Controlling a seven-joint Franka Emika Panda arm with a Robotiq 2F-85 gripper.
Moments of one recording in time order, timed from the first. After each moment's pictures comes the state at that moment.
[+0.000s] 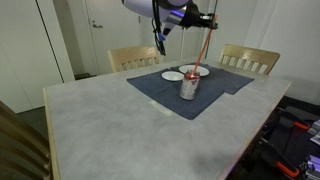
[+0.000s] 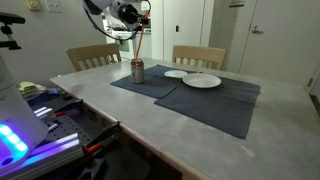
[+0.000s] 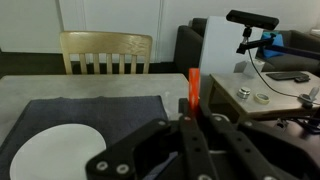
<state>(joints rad) 0.27 0.45 0.24 -1.83 -0.97 1.18 -0.73</state>
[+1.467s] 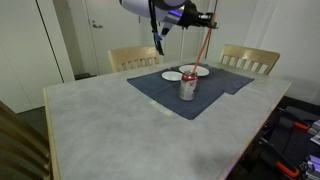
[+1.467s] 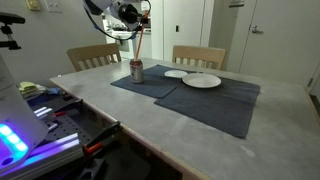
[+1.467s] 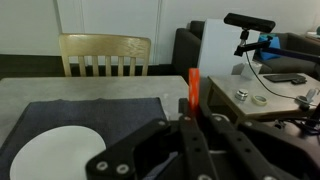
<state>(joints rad) 0.27 0.48 0.25 -1.79 -0.97 1.15 -0.73</state>
